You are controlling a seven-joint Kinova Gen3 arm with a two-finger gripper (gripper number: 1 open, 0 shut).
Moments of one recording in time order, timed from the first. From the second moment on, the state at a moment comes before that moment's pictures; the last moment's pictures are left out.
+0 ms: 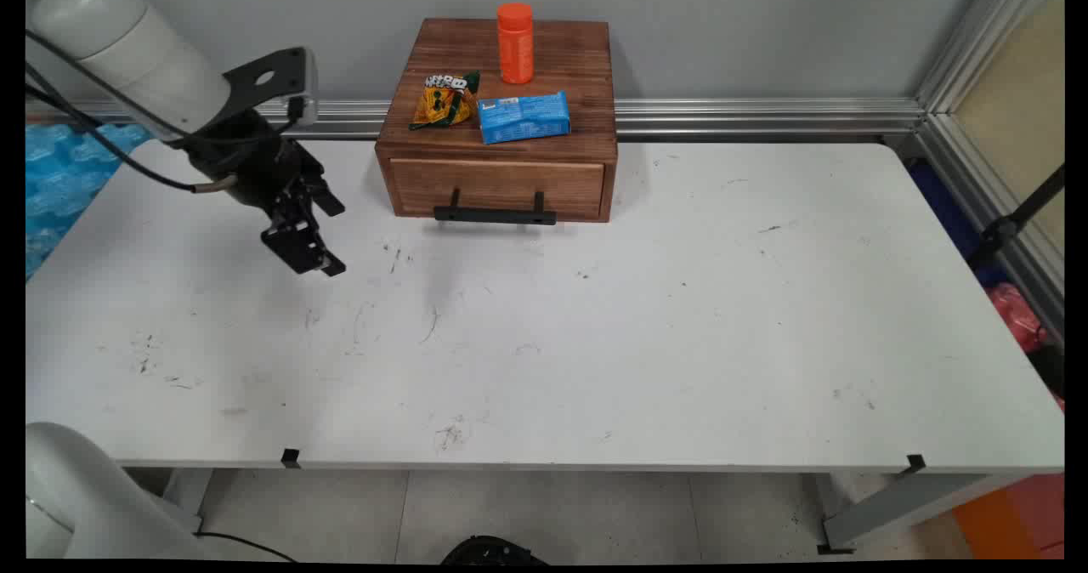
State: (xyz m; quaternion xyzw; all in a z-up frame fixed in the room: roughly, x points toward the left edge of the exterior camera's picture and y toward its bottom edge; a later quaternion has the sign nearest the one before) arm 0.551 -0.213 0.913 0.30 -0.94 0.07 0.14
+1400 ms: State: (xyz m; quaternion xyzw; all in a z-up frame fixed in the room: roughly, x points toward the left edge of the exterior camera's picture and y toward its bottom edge) arm 0.494 -0.318 0.860 0.21 -0.95 0.12 0.18
